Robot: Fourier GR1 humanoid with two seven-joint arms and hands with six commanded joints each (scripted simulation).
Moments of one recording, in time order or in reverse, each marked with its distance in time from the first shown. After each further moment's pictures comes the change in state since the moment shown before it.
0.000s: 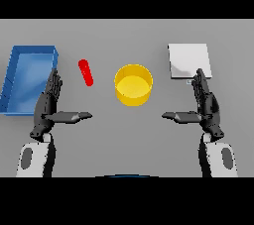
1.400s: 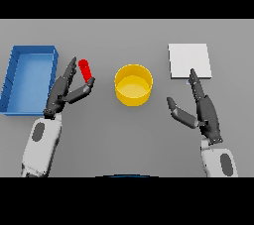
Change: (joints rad) left arm -0.262 0.061 -0.027 0.312 -0.148 -0.022 -0.007; right arm 0.059 -0.063 0.117 -0.115 0.198 -0.014 -0.088
